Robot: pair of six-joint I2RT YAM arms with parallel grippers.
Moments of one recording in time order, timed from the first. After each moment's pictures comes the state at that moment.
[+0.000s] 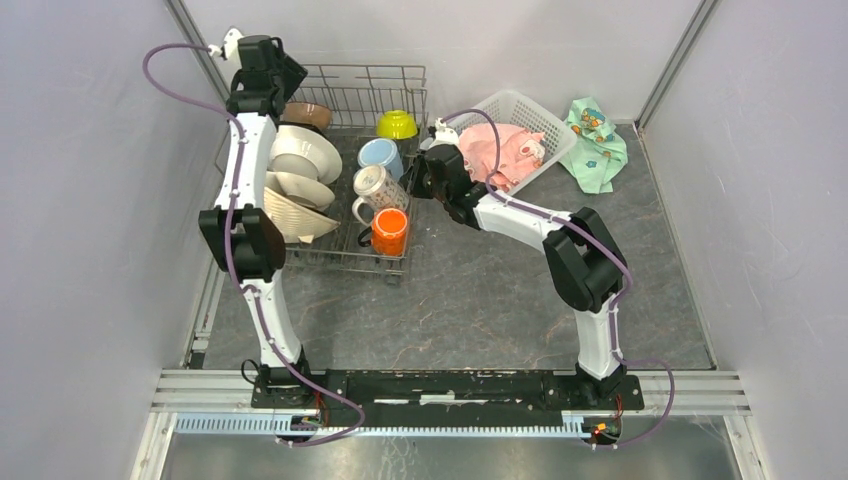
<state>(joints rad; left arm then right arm) 0.04 2.10 2.24 -0.50 -0.17 -0.73 0.71 2.02 1.51 0.12 0.12 0.63</state>
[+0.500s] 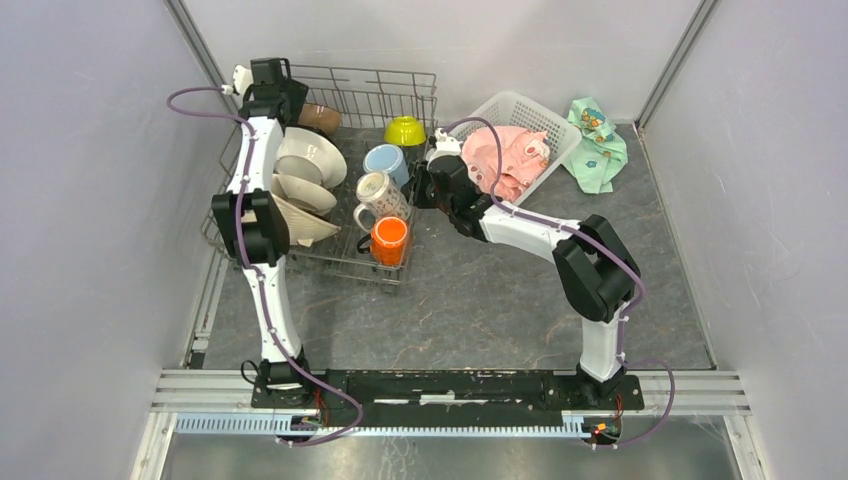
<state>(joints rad) 0.08 2.30 2.29 -0.49 -0.14 -1.05 0.74 1.94 1.40 0.16 0.13 0.57</state>
